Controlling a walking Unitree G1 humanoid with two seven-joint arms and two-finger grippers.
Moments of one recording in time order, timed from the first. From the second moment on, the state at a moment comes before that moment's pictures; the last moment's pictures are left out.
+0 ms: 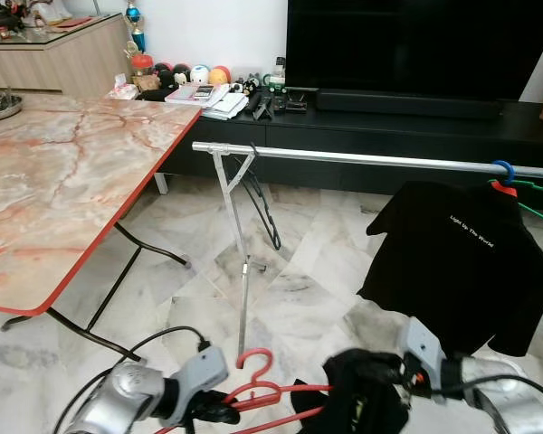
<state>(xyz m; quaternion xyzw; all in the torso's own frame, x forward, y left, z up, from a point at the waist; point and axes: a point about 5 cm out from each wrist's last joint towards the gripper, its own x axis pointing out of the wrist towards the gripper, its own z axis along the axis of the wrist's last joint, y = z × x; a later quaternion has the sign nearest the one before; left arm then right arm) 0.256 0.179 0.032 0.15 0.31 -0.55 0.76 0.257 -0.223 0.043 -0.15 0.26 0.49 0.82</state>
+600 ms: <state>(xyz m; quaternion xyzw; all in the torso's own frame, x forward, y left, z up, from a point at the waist) 0.232 0.235 -0.016 0.26 0.42 -0.38 0.78 0.285 -0.231 0.040 -0.11 0.20 0.27 0.94</state>
